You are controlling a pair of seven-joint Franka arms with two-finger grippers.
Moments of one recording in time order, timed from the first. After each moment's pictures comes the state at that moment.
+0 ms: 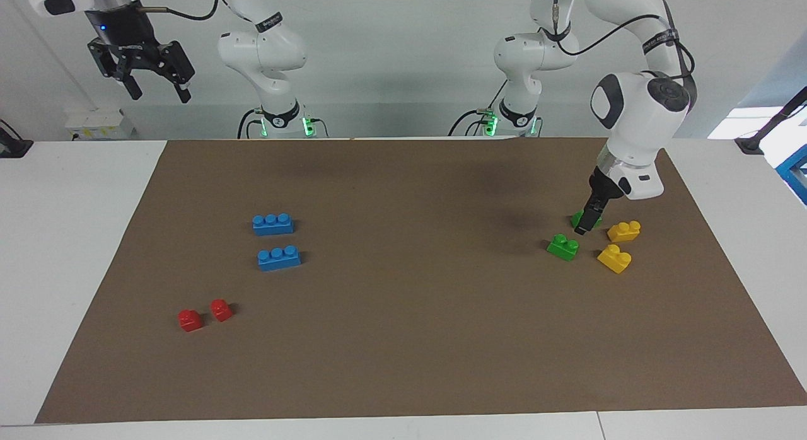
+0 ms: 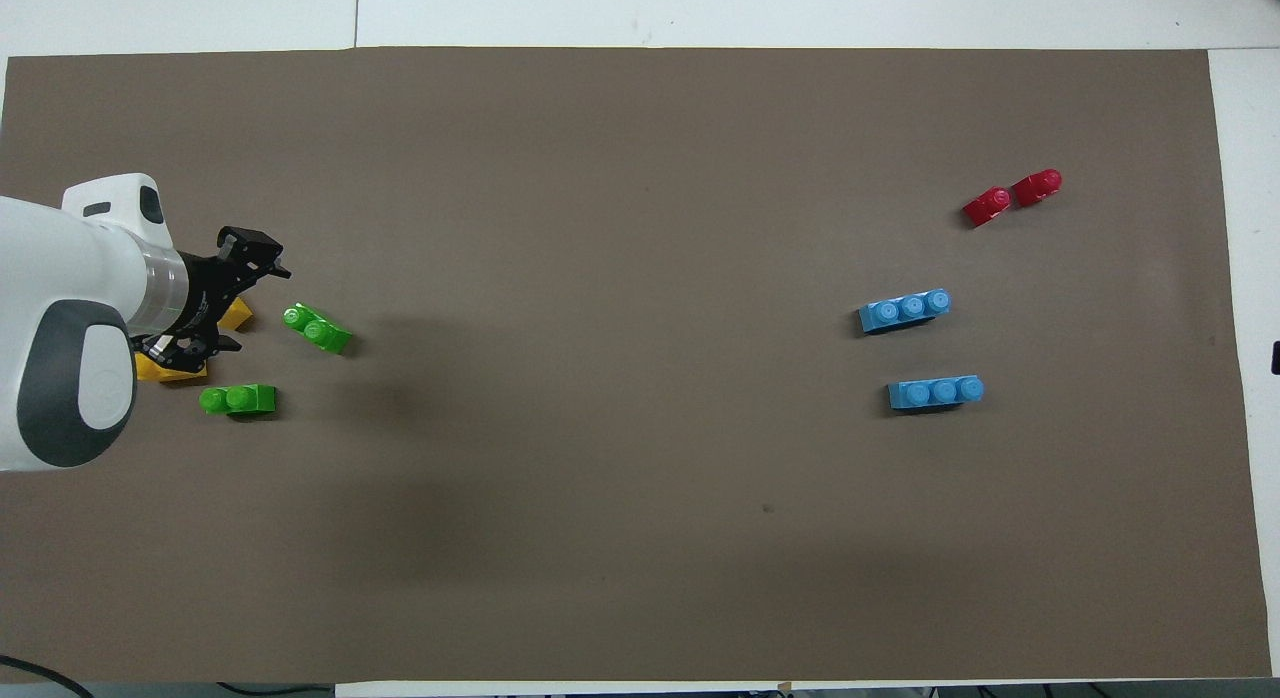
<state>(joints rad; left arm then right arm) 0.02 0.05 -0.09 -2.08 -0.04 2.23 -0.97 -0.03 -0.27 -0.06 -1.68 0.00 1.50 0.06</state>
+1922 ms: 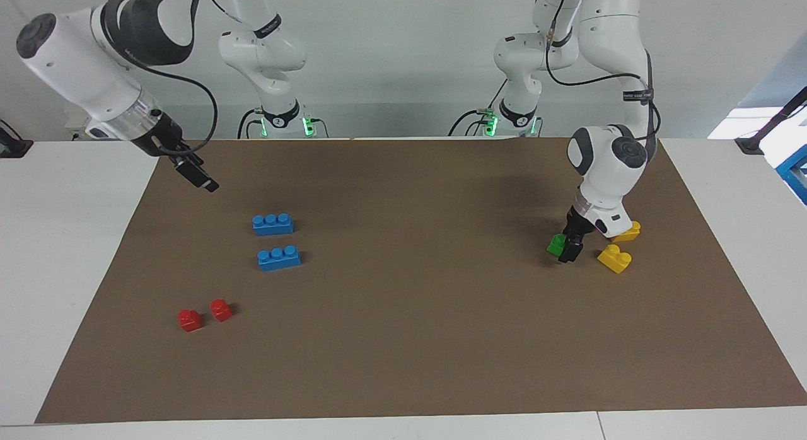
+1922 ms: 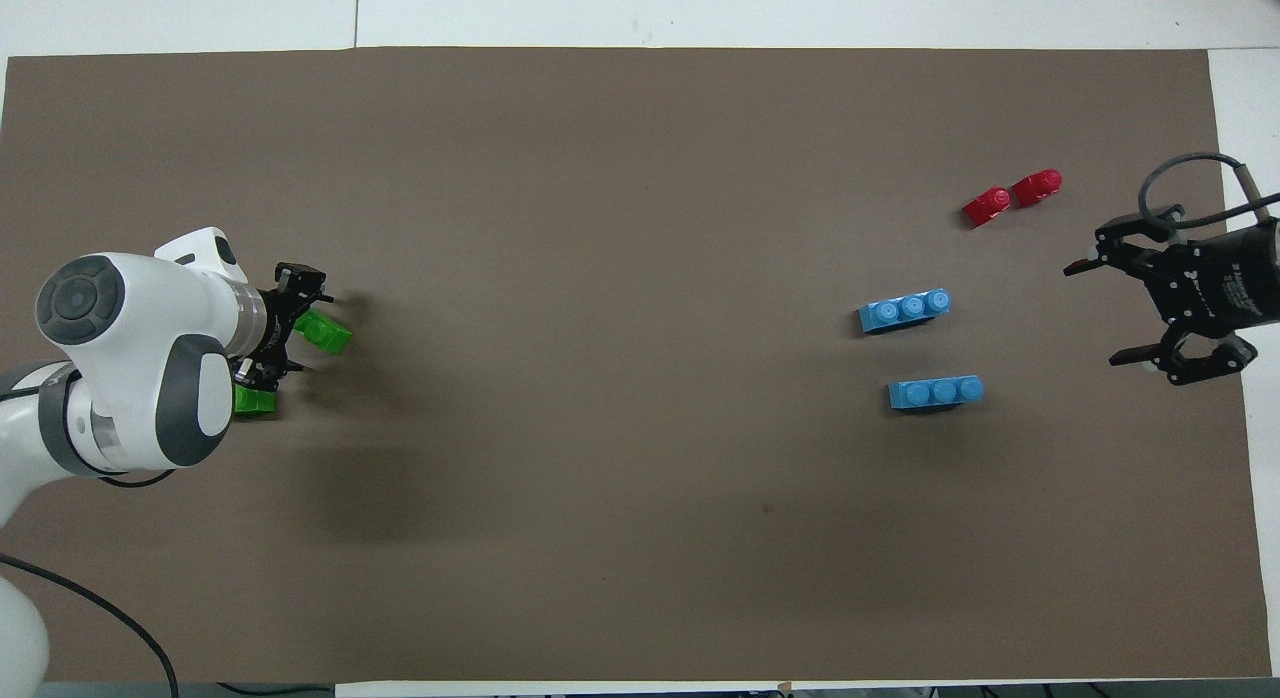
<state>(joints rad) 0.02 0.18 -0.08 -2.22 -0.04 2.48 -1.11 -0.12 0.05 -0.06 -1.87 0.36 1.78 0.89</state>
